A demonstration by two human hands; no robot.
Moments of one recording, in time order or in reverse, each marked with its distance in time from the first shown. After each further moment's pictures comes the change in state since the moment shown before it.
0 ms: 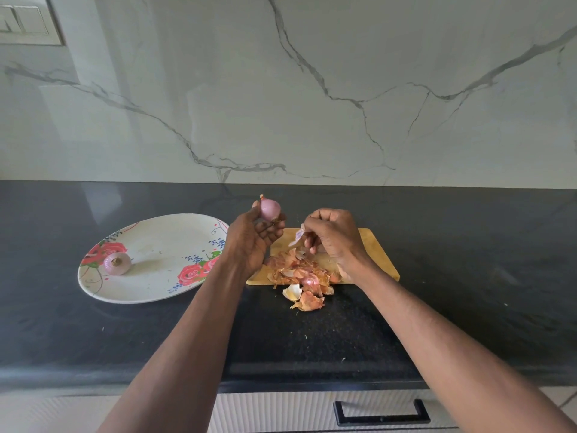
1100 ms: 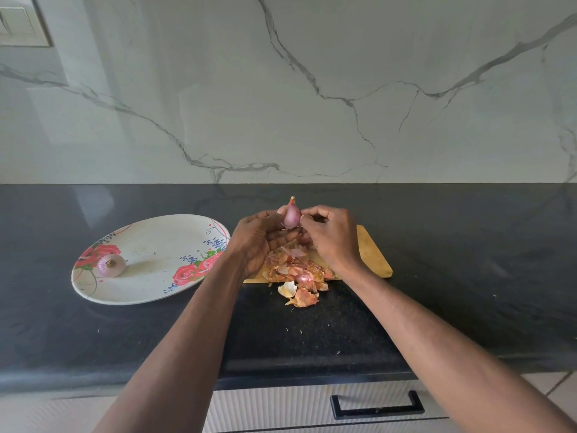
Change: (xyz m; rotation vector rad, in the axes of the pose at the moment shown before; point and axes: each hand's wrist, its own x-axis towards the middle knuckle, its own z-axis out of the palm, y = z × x) left_hand -0.011 -0.005 0.009 0.125 -0.186 -0.044; right_hand -0.002 0.012 -0.001 -0.297 0.198 -0.297
